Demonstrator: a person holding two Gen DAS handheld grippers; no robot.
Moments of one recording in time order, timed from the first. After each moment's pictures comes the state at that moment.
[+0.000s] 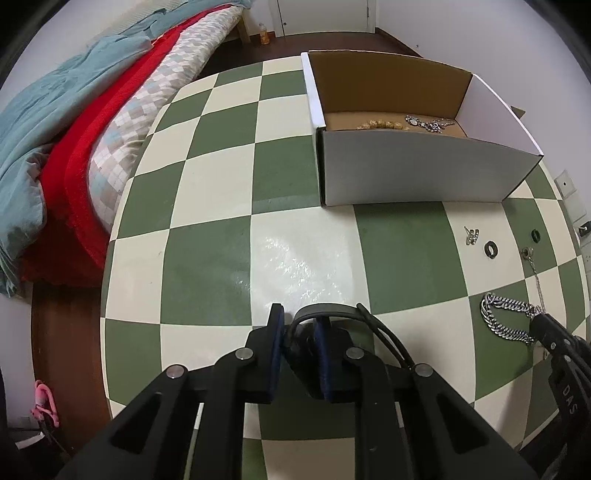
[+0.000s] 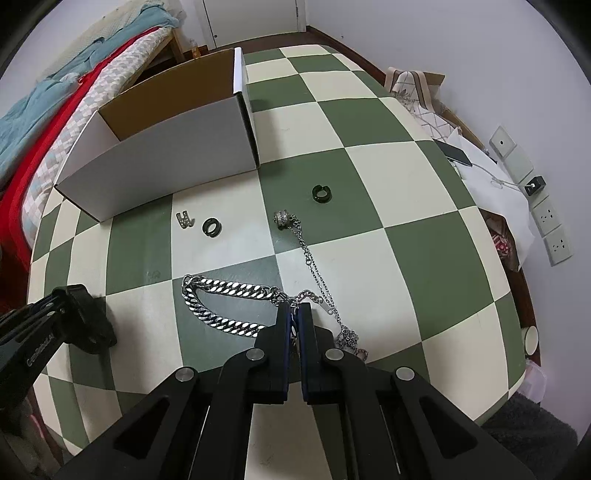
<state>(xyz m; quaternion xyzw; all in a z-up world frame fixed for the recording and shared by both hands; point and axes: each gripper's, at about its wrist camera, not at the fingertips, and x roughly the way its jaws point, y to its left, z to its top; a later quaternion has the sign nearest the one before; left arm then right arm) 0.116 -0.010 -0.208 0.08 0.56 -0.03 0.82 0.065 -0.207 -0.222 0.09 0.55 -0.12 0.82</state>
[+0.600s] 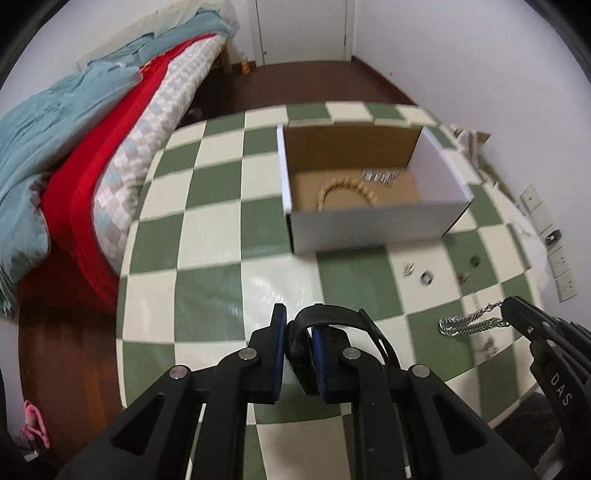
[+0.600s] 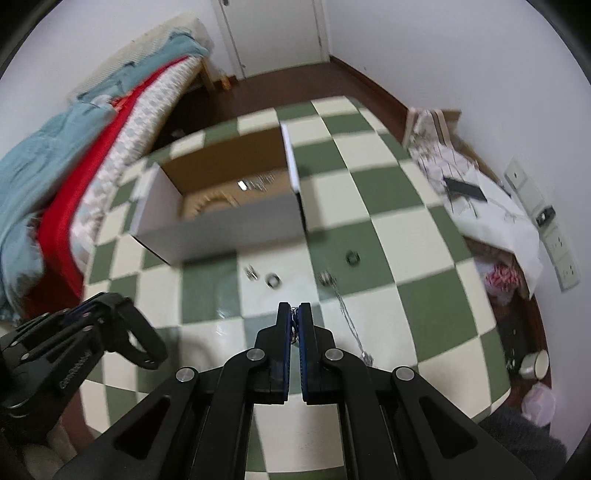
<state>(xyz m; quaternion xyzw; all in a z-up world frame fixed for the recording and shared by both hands) 0.111 -0.013 -0.140 0.06 0.51 -0.09 0.85 0.062 -0.195 -0.140 0.11 0.49 -0.06 0.86</state>
